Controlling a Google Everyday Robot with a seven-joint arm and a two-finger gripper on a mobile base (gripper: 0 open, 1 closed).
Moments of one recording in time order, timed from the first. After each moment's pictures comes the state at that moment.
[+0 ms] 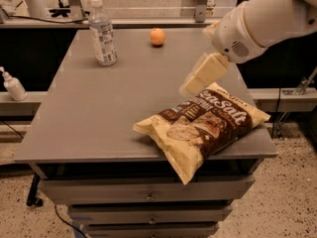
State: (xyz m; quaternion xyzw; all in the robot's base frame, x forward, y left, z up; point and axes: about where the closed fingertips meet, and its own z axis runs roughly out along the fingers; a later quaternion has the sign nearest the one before) arm 0.537 -0.088 0.961 -0.55 0.75 0.10 0.36
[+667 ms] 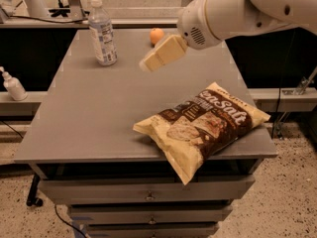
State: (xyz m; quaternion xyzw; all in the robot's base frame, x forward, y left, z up) arm 0.589 -0.012 0.988 -0.49 0.73 0.14 0.46
